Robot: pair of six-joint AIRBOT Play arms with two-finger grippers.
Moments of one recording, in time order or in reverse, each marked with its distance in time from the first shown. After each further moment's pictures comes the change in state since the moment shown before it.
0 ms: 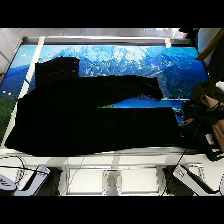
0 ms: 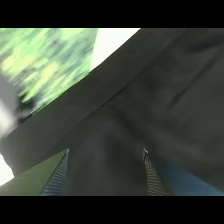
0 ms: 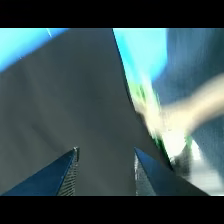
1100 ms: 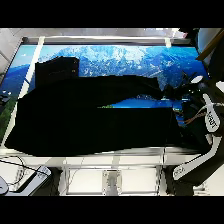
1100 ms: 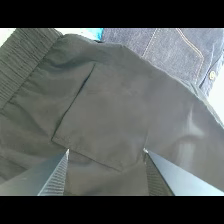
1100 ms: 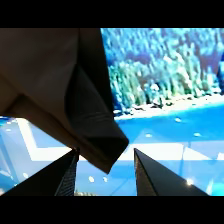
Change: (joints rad) left arm -0.185 -0.070 0.021 -0.251 0.063 0.027; right arm 0.343 -0.754 0.462 0.089 -0.208 0.107
